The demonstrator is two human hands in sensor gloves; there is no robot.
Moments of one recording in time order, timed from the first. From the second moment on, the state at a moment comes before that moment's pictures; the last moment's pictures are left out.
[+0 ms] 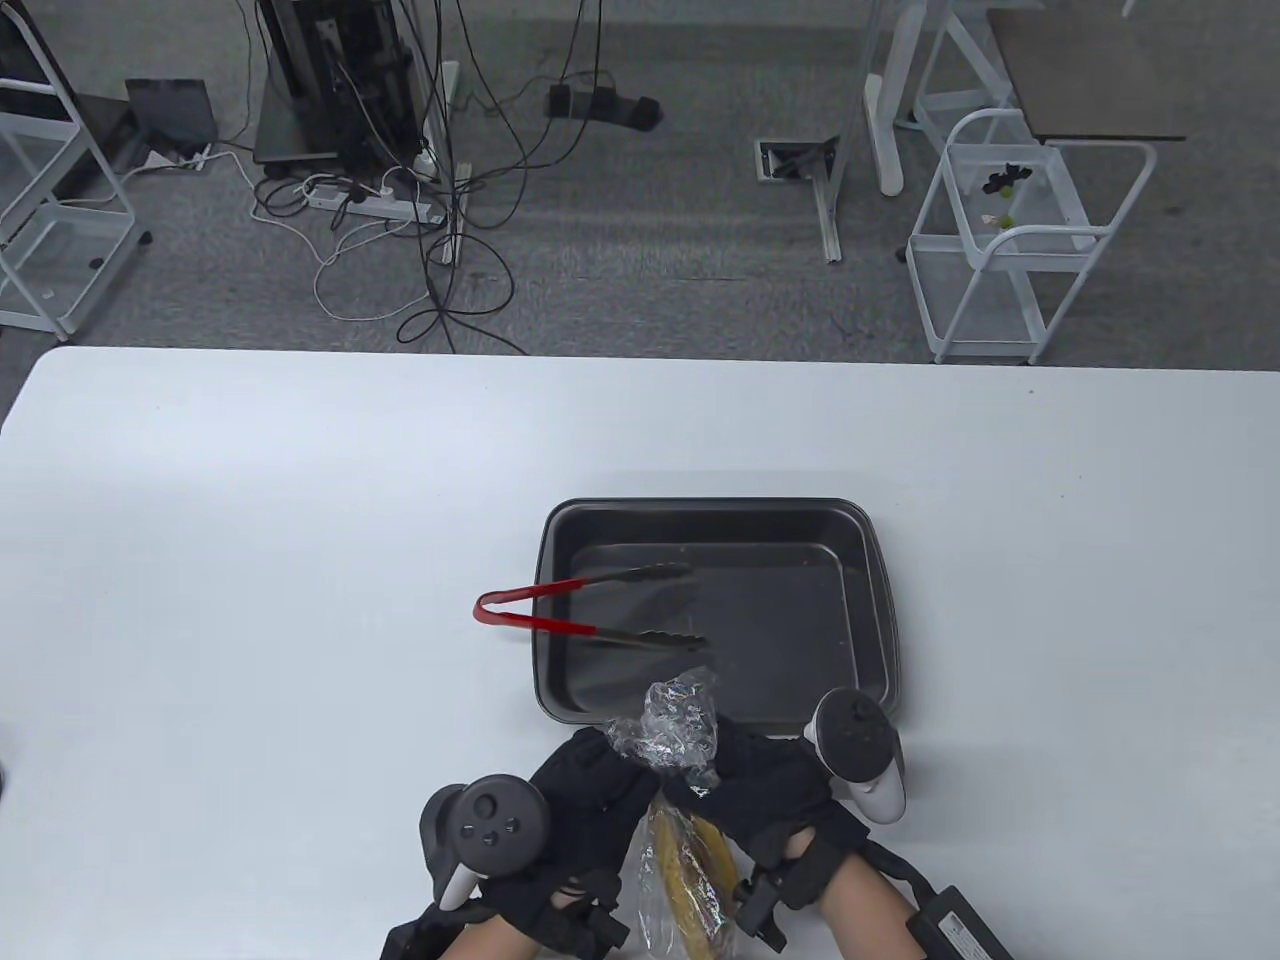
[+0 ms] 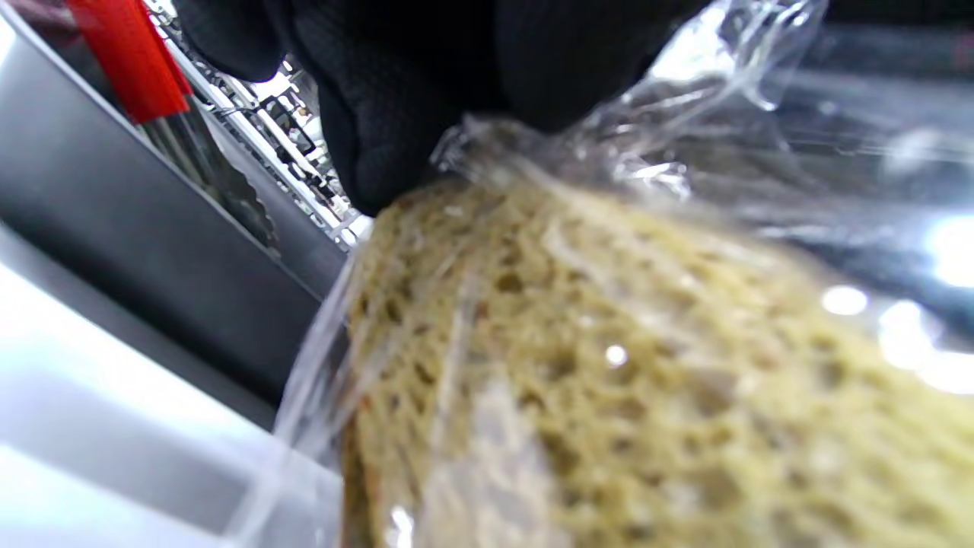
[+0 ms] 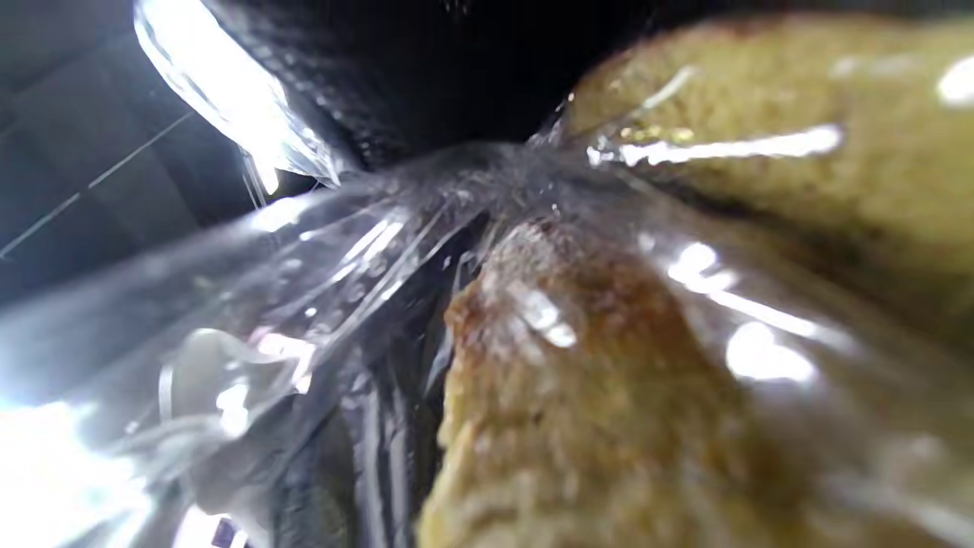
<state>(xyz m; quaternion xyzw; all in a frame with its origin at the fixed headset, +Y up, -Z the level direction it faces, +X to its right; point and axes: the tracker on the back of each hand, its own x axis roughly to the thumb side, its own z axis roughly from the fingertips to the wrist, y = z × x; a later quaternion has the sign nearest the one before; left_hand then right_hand) -0.117 -0.744 -0.171 0.04 -0.19 0.43 0.88 0.107 -0.742 -0.215 0.26 0.15 0.74 0.60</state>
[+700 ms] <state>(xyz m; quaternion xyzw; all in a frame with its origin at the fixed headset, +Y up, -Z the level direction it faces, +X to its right) -0.103 -0.743 -0.165 0.04 -0.22 0.38 0.90 0.113 -0.751 -0.208 0.15 0.16 0.74 0.63</state>
